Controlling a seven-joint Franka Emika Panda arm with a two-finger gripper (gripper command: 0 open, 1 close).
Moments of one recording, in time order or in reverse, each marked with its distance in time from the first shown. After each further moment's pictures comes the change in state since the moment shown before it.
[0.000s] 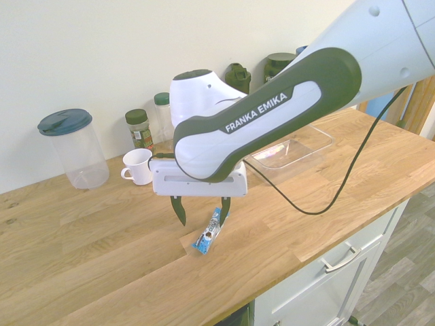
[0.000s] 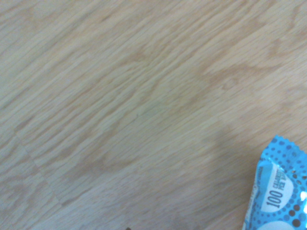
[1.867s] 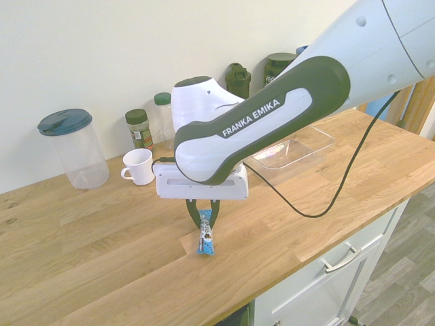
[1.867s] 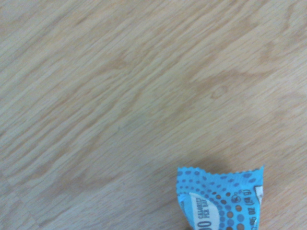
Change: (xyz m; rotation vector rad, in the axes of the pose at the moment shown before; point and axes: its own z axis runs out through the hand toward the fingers) arm 0.010 -0.004 0.008 -0.029 0.003 0.012
